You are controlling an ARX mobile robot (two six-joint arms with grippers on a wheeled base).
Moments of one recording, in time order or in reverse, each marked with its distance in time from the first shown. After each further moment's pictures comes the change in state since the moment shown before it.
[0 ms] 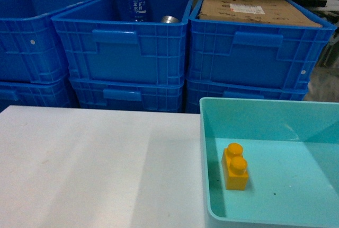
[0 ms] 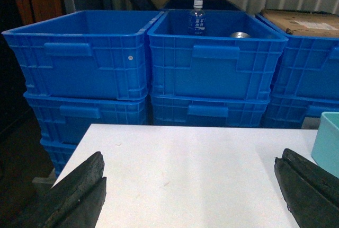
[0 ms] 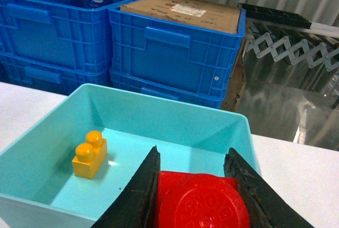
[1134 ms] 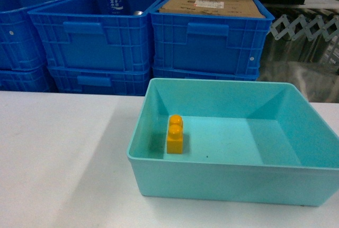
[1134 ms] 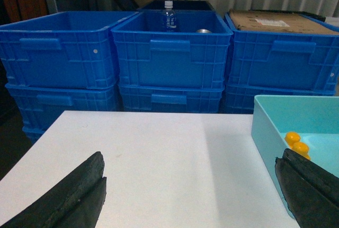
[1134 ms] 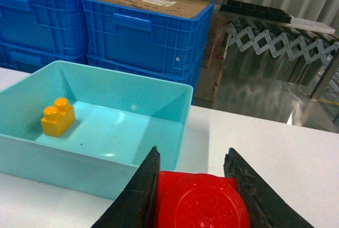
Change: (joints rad) left arm 0.000 0.000 0.000 0.005 0.002 0.000; right arm 0.000 0.000 0.000 0.001 0.003 0.000
